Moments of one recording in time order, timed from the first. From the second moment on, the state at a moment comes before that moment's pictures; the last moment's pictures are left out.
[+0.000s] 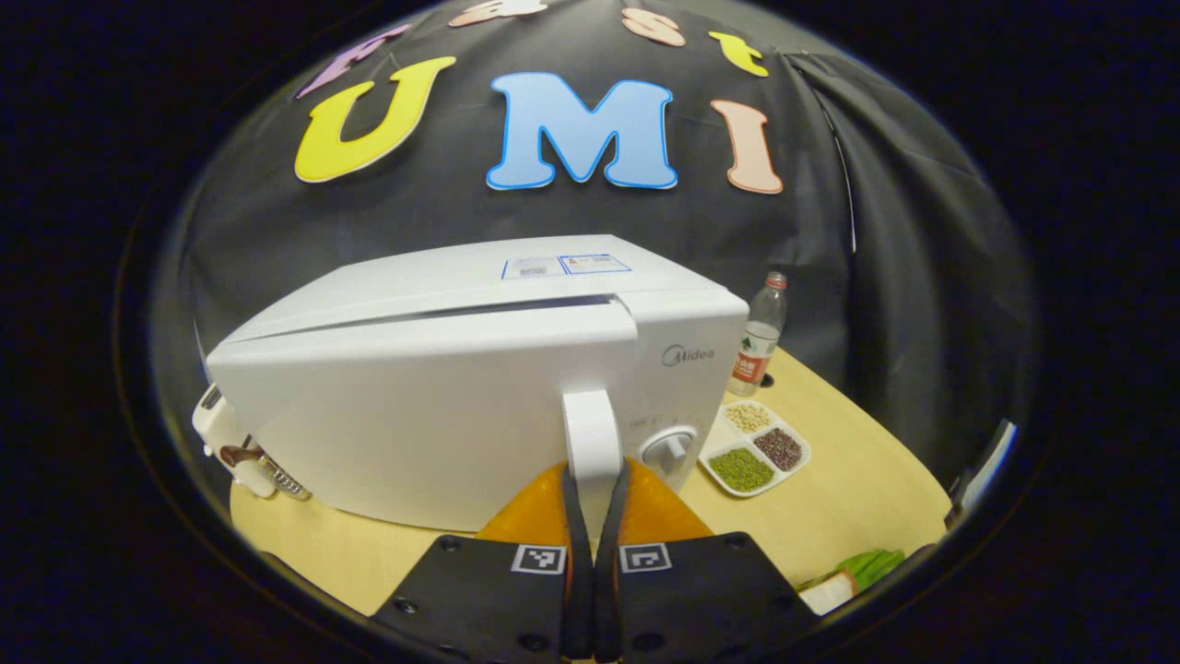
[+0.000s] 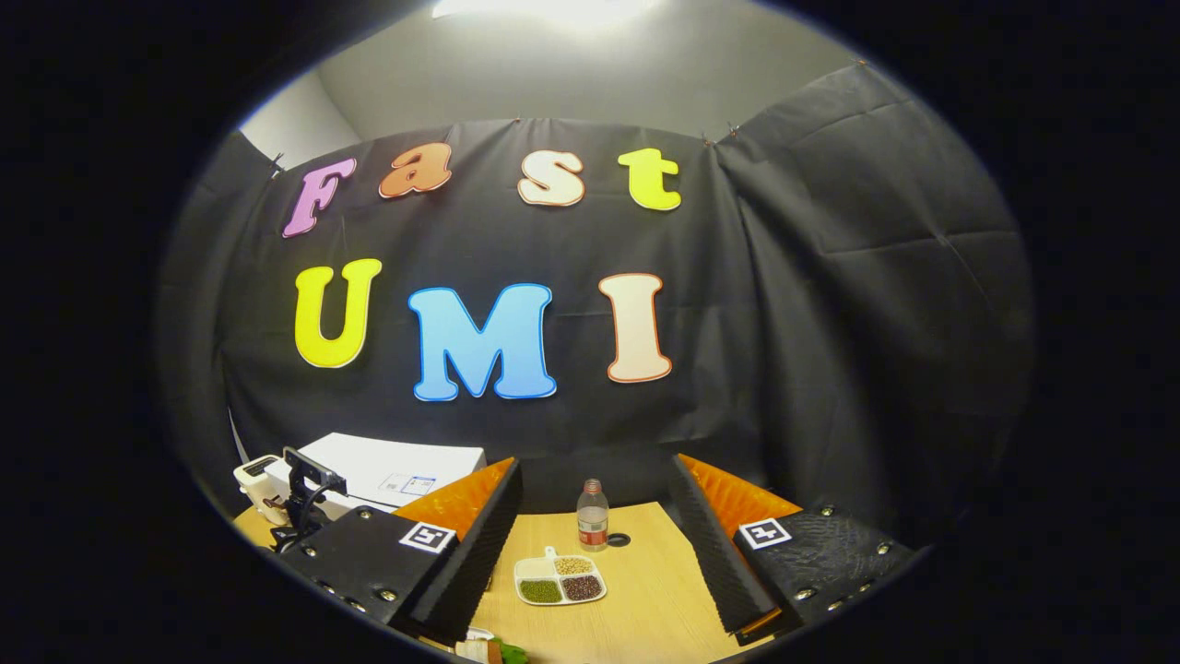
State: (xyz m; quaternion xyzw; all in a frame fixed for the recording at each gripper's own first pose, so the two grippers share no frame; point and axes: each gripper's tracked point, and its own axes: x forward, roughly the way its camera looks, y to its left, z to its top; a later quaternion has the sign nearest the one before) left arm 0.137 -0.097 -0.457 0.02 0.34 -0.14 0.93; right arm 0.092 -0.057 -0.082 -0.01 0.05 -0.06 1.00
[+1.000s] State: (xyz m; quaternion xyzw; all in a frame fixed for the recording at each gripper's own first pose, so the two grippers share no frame) left arm -0.081 0.095 -0.409 0.03 0.38 -0.20 0.90; right arm 0.078 0.128 -0.083 -0.01 0.04 0.05 1.00
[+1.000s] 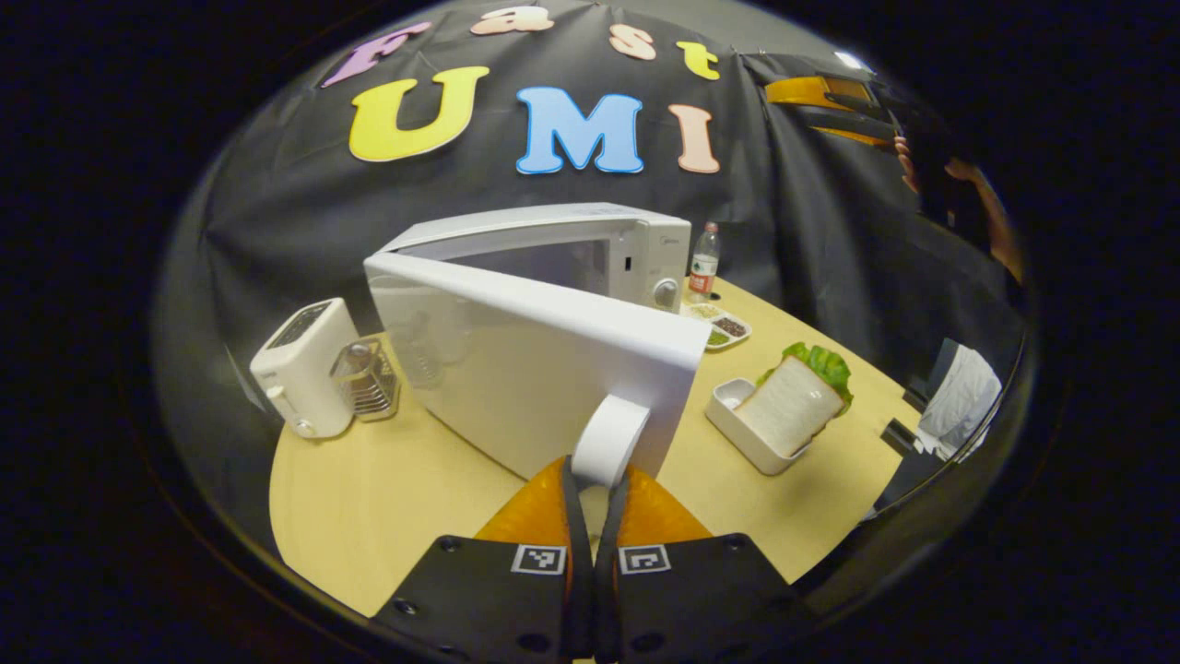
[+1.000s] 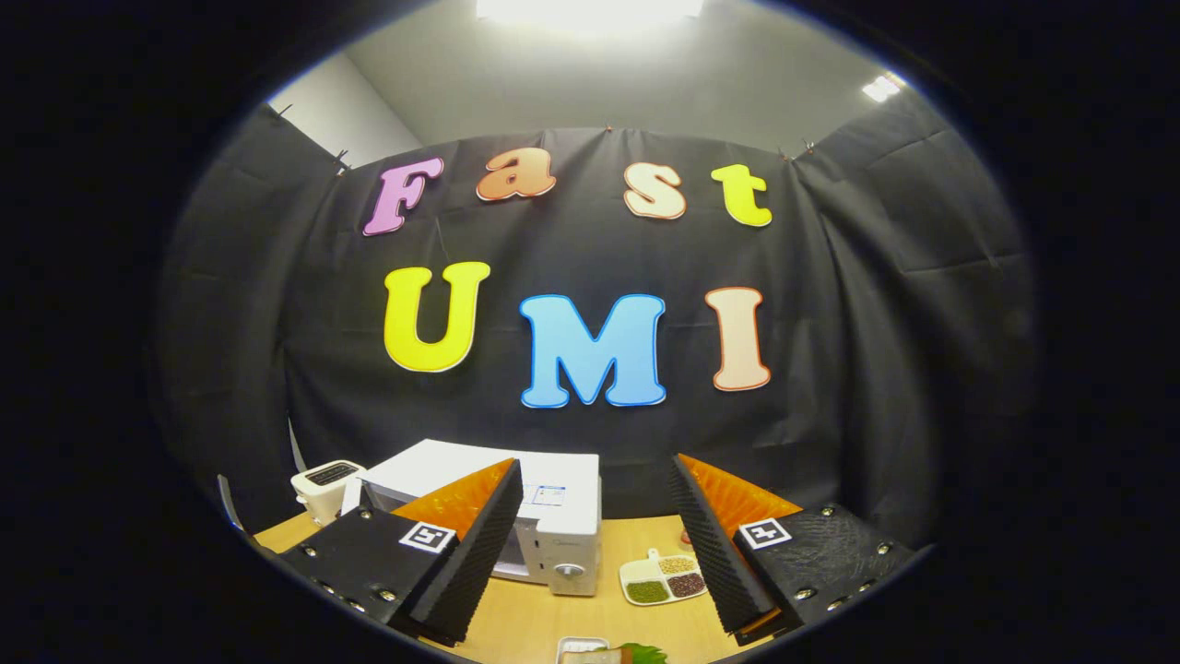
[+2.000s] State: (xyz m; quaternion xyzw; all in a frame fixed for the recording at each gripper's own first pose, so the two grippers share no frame) left arm -0.108 0.319 -0.412 0.01 0.37 -0.12 0.92; right arm 0.064 0.221 -0.086 -0.03 0.06 0.10 0.99
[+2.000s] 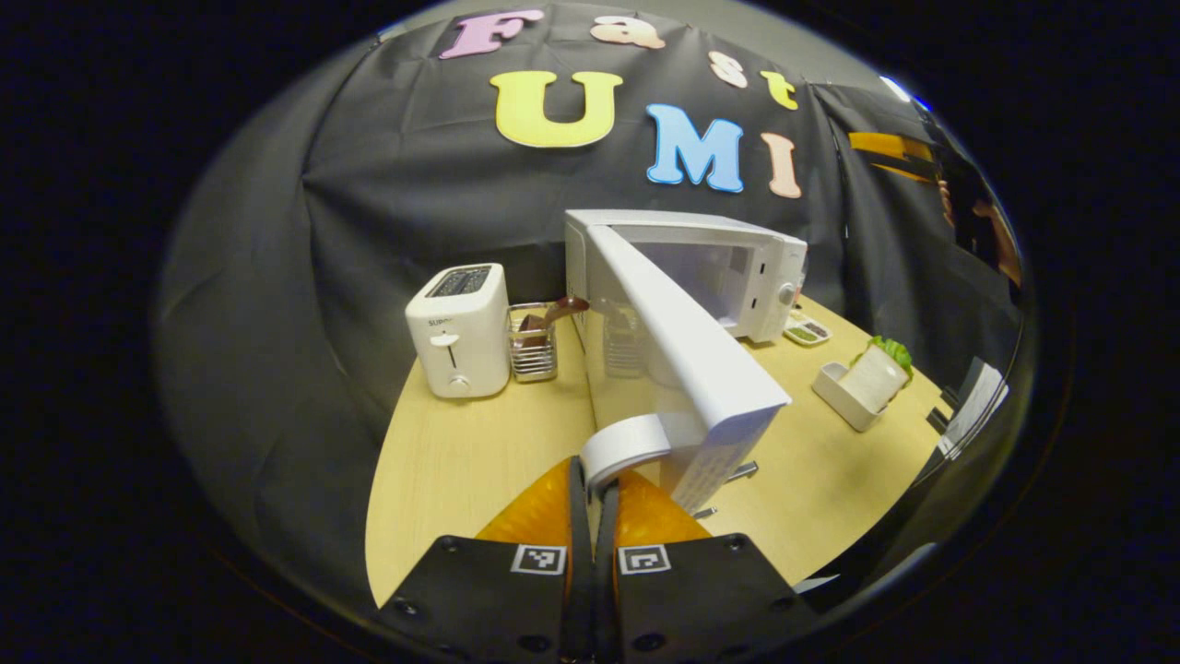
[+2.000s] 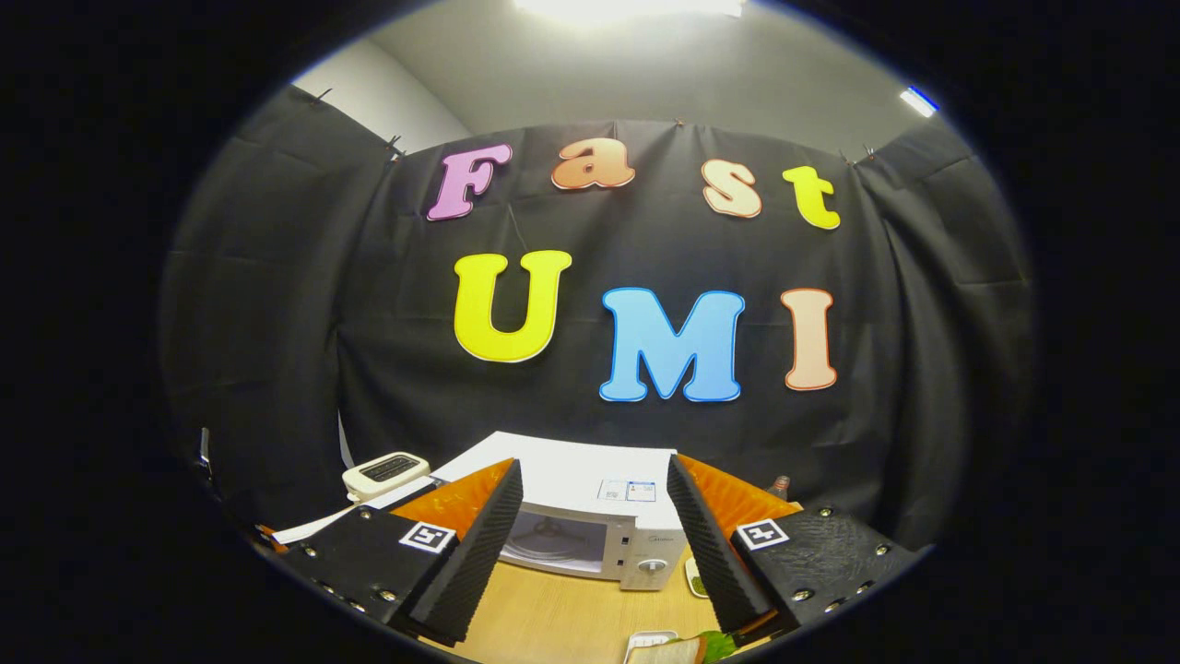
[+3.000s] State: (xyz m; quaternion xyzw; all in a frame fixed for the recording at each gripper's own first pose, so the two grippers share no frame) left arm -0.063 0.229 -0.163 -0.02 0.12 -0.04 0.99; right arm 0.048 0.094 -0.178 -0.01 0.18 0.05 0.98
